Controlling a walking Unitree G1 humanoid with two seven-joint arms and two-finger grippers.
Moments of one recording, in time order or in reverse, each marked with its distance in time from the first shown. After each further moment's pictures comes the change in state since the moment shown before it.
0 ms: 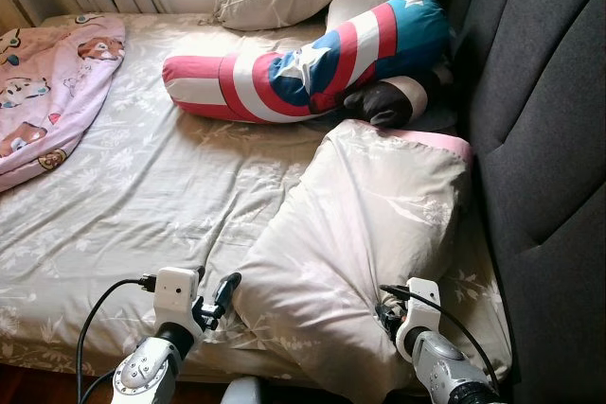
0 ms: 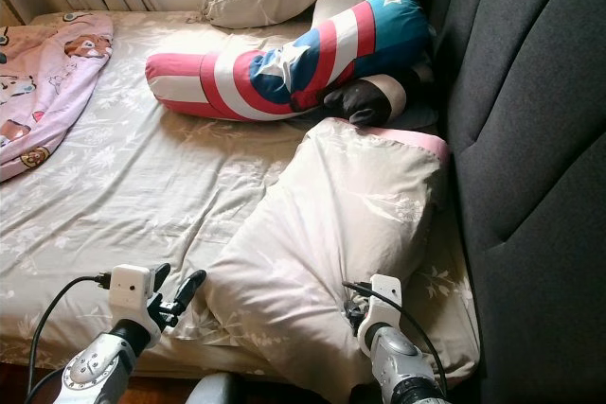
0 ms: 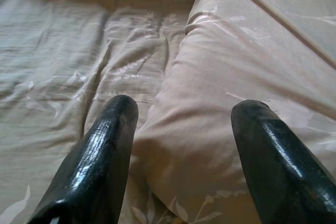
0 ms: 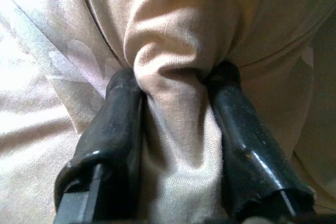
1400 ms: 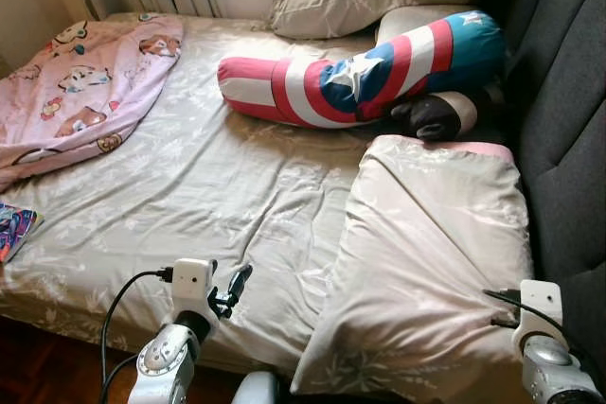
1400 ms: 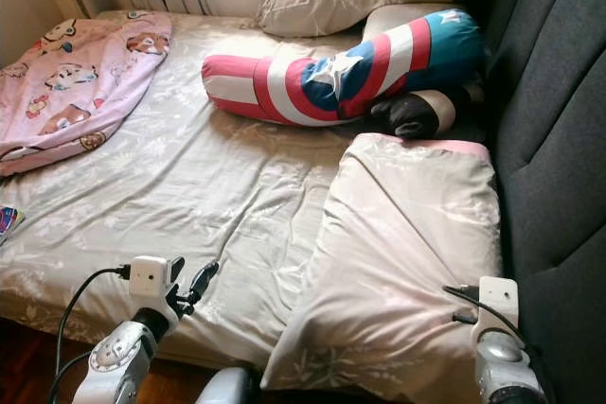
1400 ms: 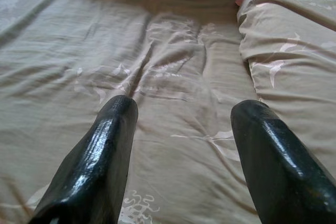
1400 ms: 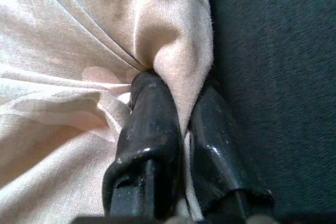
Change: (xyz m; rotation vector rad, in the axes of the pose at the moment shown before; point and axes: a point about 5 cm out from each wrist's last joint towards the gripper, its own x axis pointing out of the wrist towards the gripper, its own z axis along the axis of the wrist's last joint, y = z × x) left arm 0.026 -0.008 -0.008 -0.039 -0.014 0.005; right arm -0.054 -0.147 0.046 -0.205 -0.114 -0.627
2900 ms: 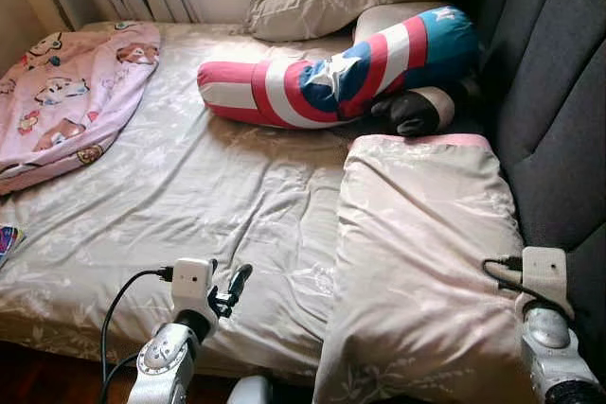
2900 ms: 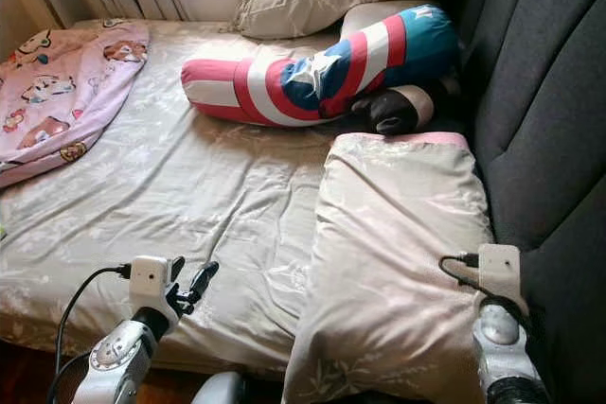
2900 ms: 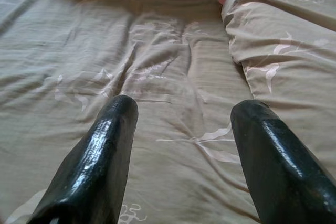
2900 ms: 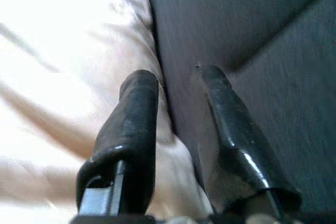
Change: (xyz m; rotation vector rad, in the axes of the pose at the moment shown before) left arm 0.000 0.001 -0.001 0.003 0.005 -0.003; right arm -0.010 0.006 0.056 0.003 -0.433 -0.013
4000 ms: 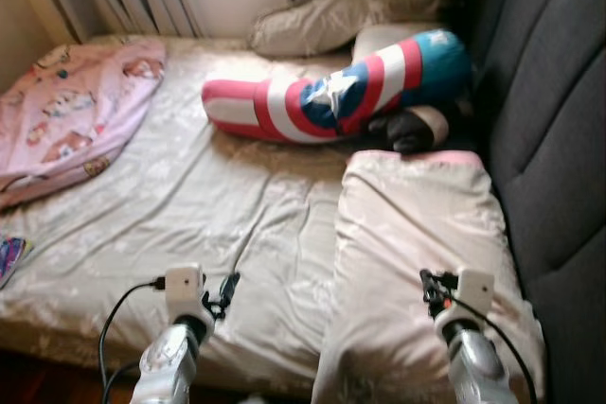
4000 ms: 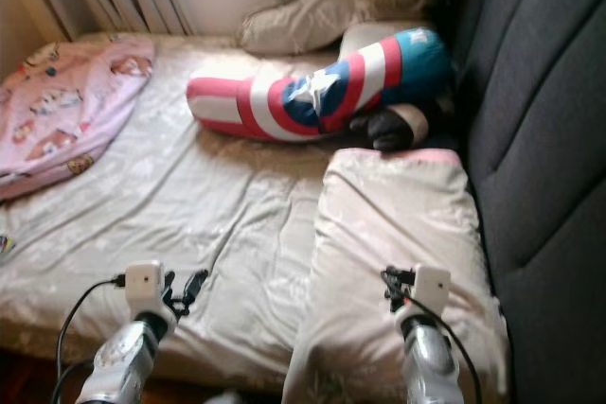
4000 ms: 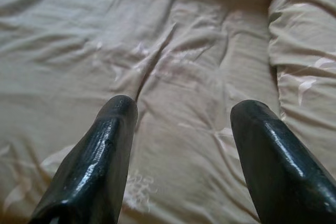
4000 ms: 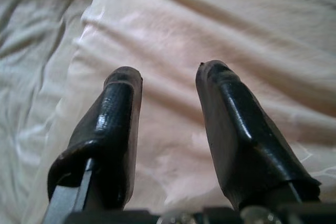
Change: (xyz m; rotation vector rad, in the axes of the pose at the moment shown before) left arm 0.004 0.014 -0.034 -0.132 0.159 0.172; right arm -0.053 0.100 -0.040 0.348 0.138 0.429
